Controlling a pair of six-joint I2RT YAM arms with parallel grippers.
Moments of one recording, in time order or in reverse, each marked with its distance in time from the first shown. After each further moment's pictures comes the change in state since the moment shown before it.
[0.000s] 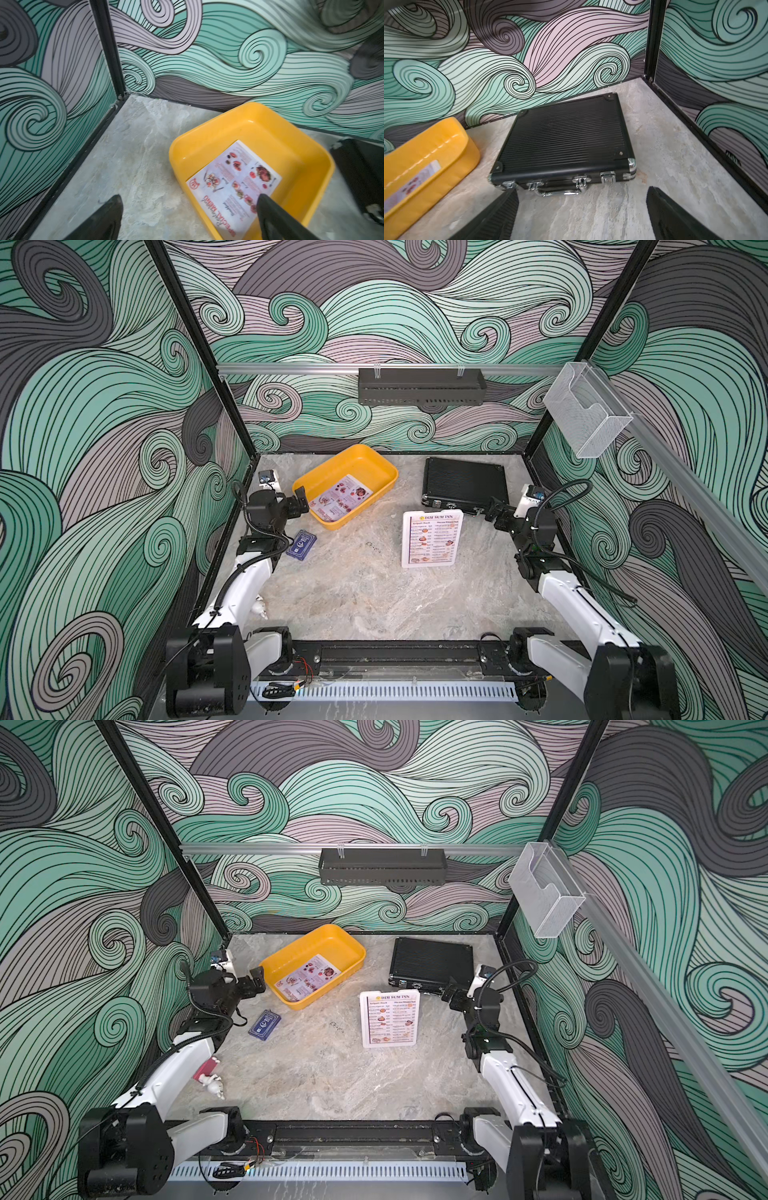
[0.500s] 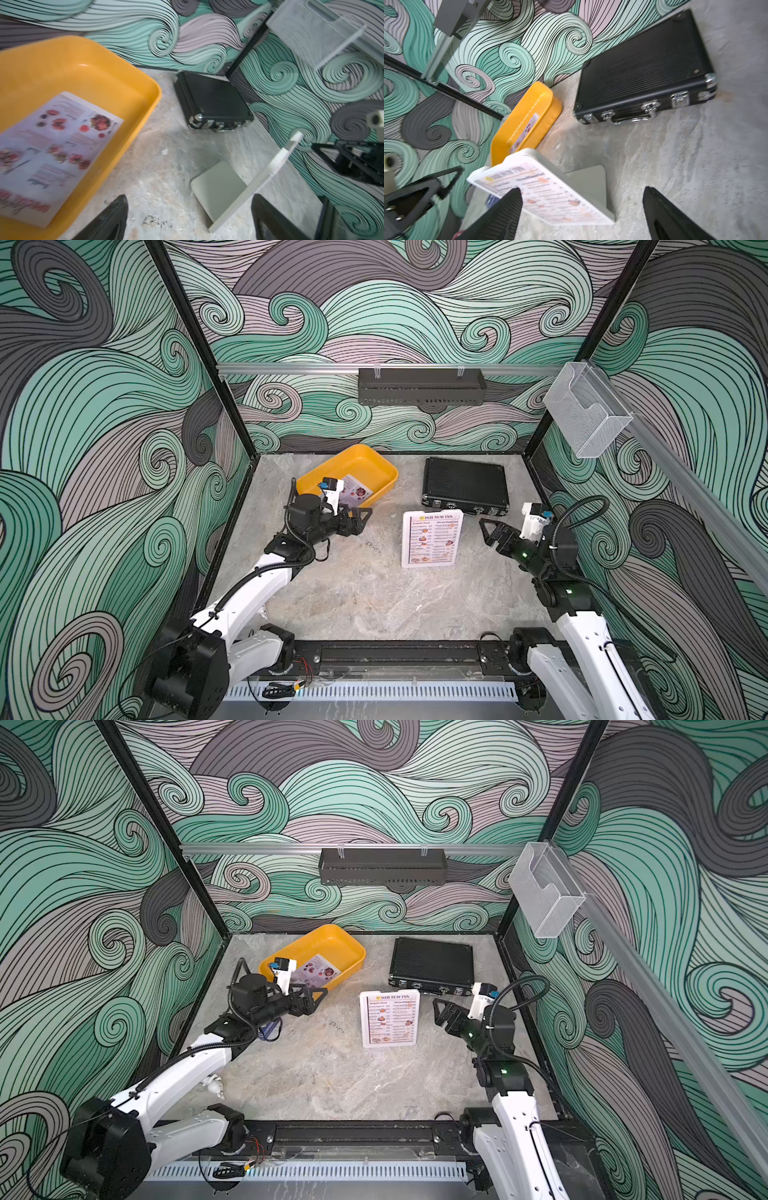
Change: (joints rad) left arm -0.431 0.053 0.017 -0.042 0.355 -0.146; right arm 0.001 -0.311 0.062 -0.501 -0.446 0.245
